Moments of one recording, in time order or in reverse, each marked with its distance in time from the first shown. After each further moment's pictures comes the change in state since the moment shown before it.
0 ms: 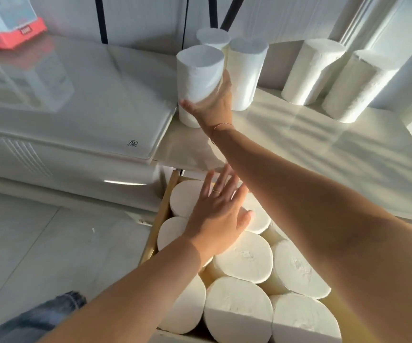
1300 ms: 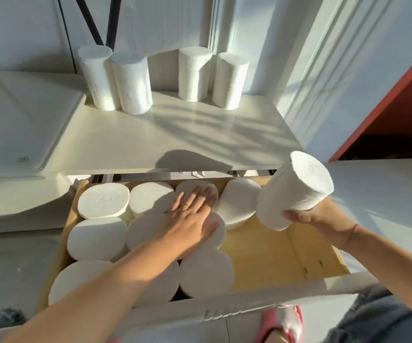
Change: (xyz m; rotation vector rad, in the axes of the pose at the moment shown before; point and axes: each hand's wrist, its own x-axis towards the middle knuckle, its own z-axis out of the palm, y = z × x) left_hand -0.002 0.110 0.023 -0.009 -0.217 0.263; right_hand -0.255 0.058 -0.387 0.118 -0.153 0.353
